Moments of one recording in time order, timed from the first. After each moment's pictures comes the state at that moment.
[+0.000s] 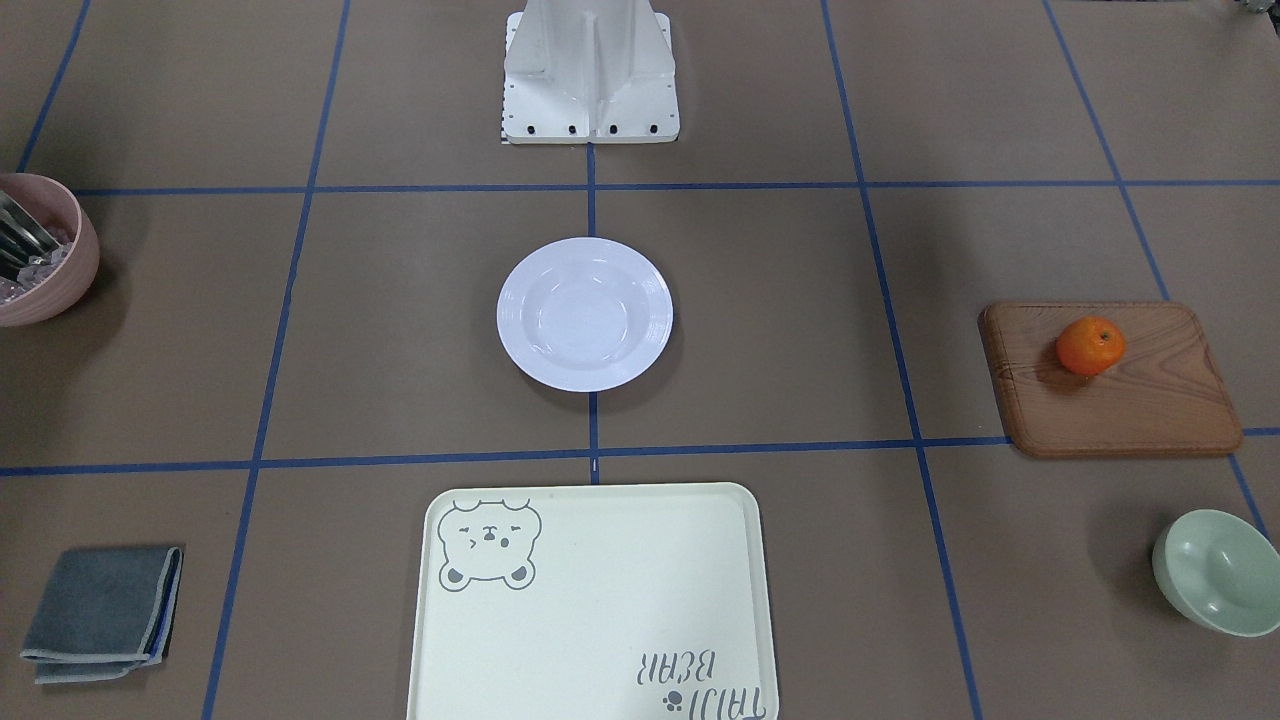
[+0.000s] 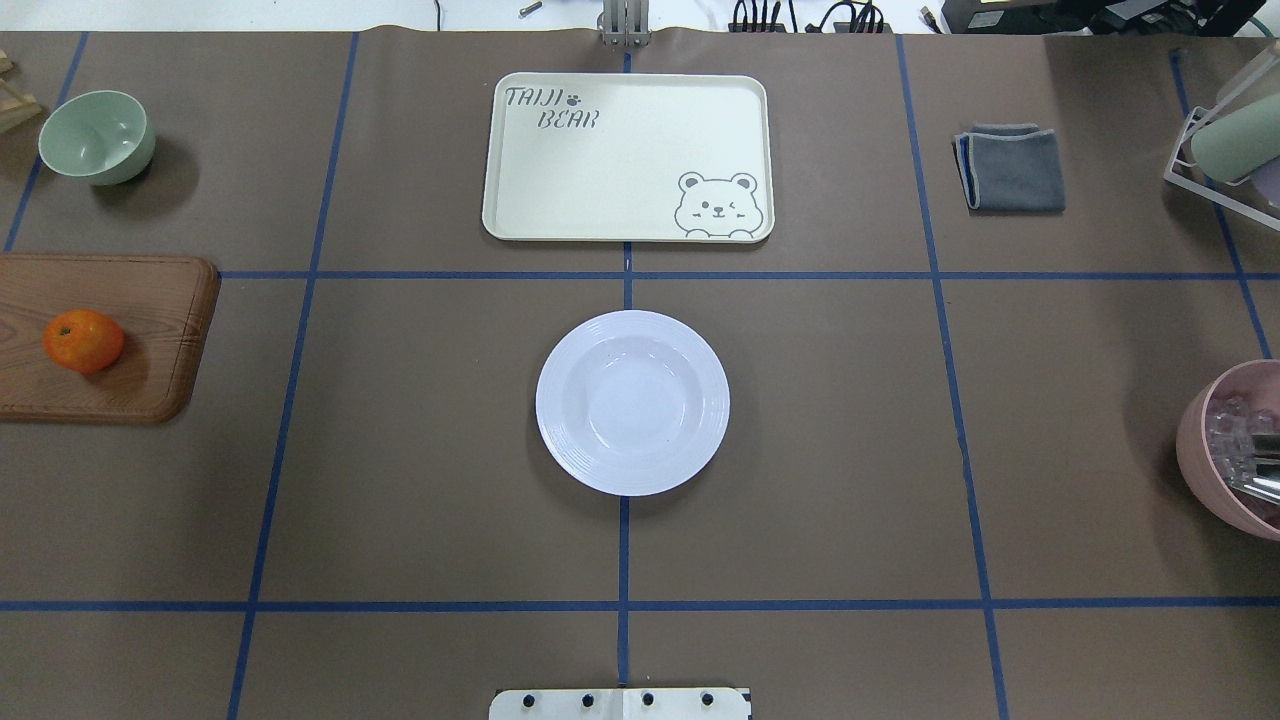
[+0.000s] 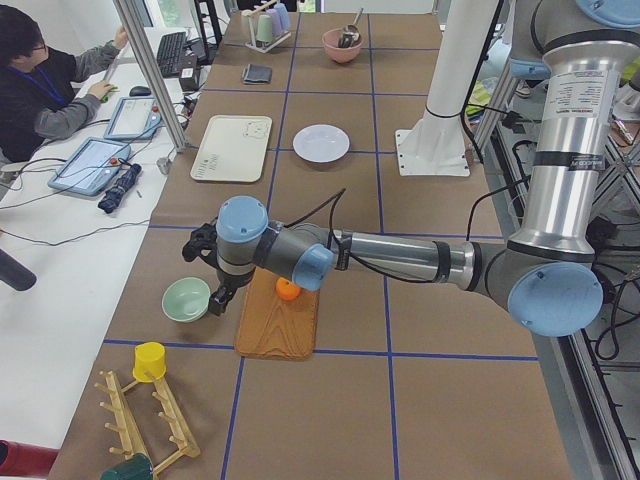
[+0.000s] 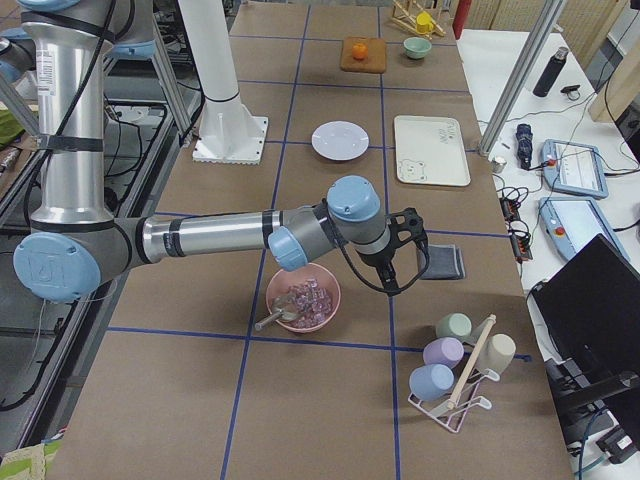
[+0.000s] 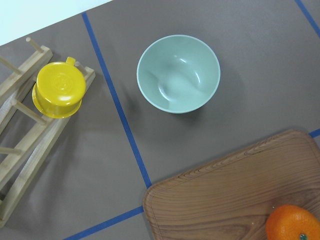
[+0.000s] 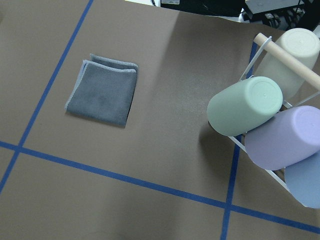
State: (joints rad) left arm -1.54 -1.65 -1.60 -1.92 -2.37 0.07; right arm 1.51 -1.62 1.78 -1.14 2.36 0.23
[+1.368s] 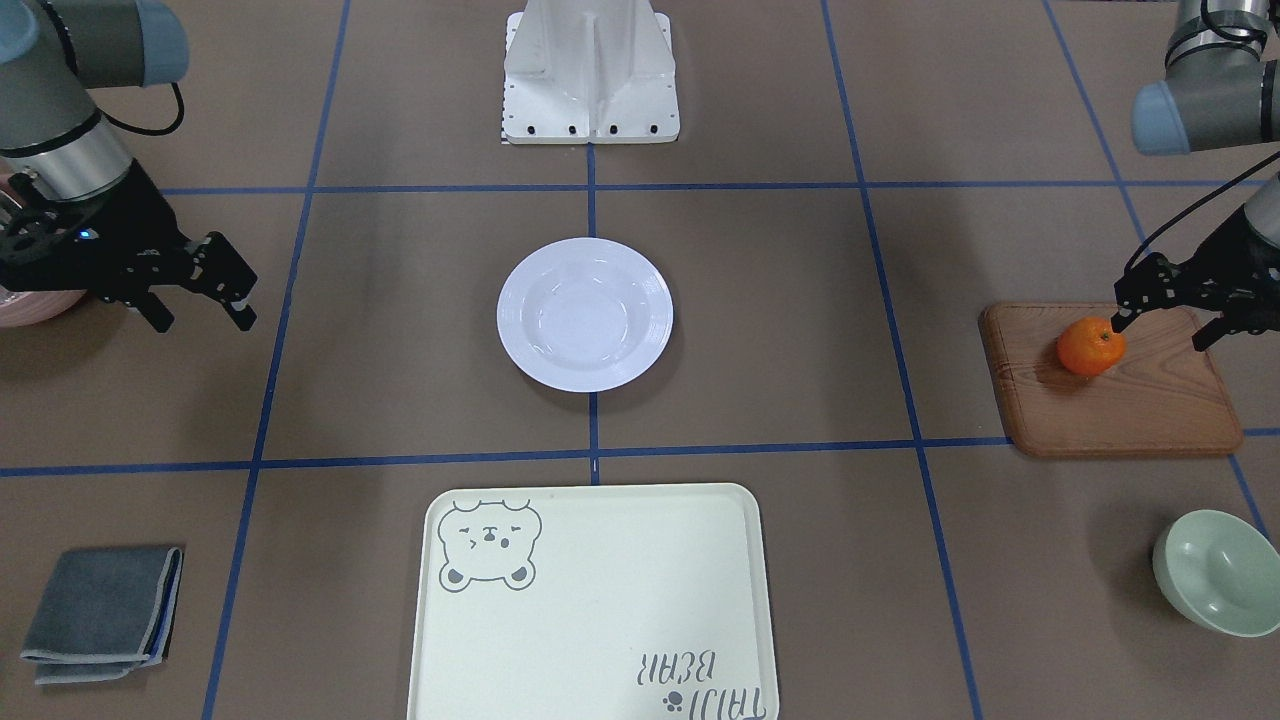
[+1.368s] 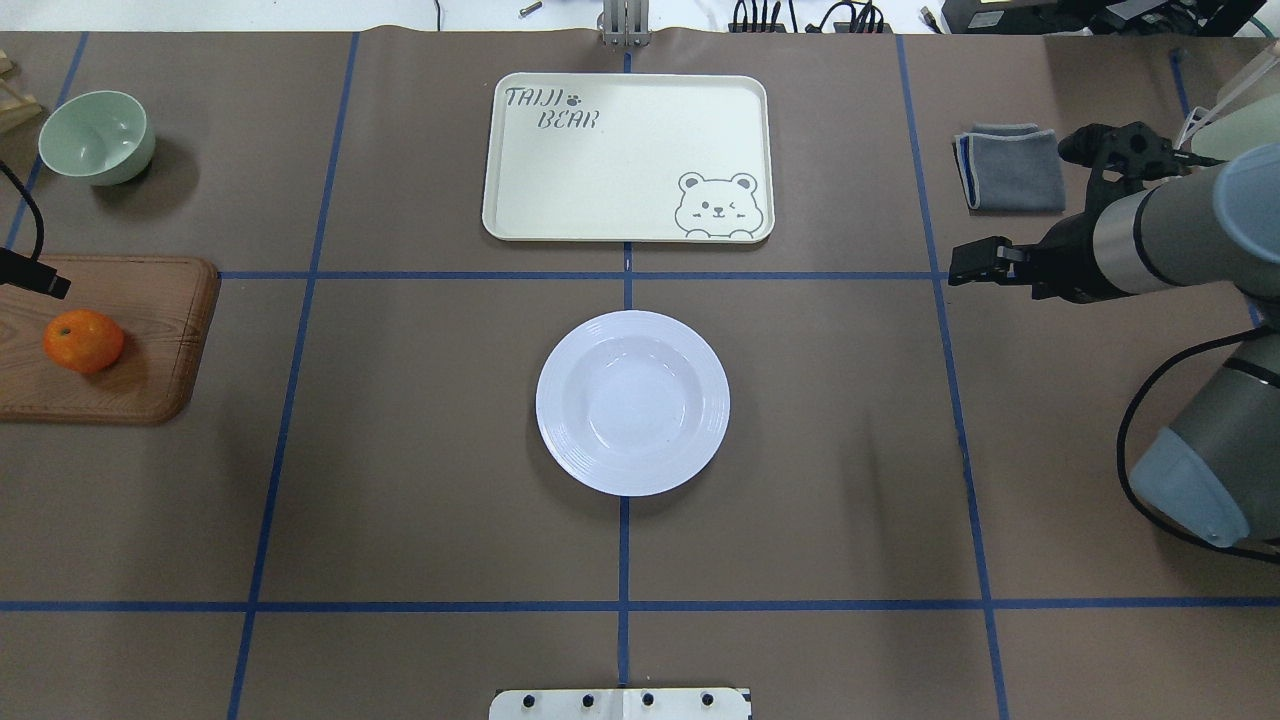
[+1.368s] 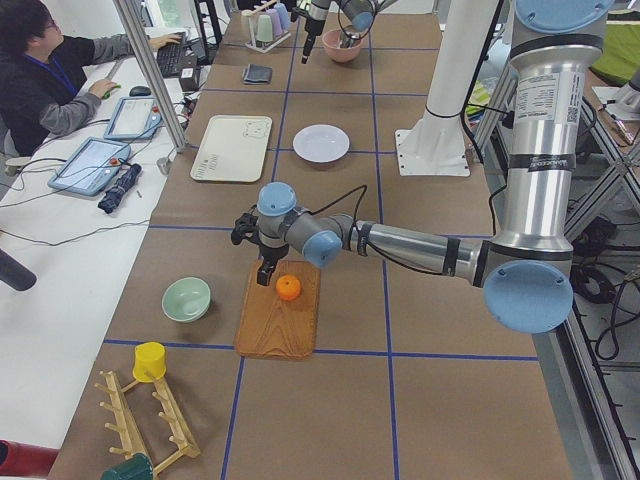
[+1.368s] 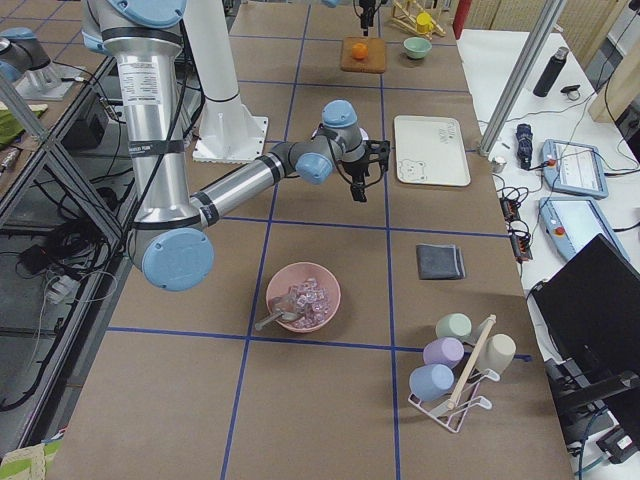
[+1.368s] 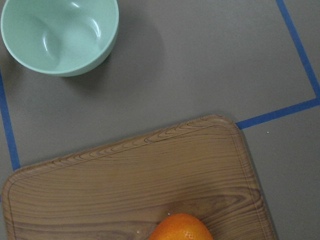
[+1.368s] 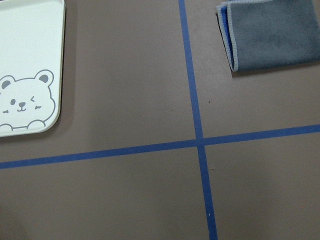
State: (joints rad) left arm -1.16 -1.58 -1.68 -2.02 -2.21 -0.39; right arm 0.83 -1.46 1.98 -1.22 1.91 1.15
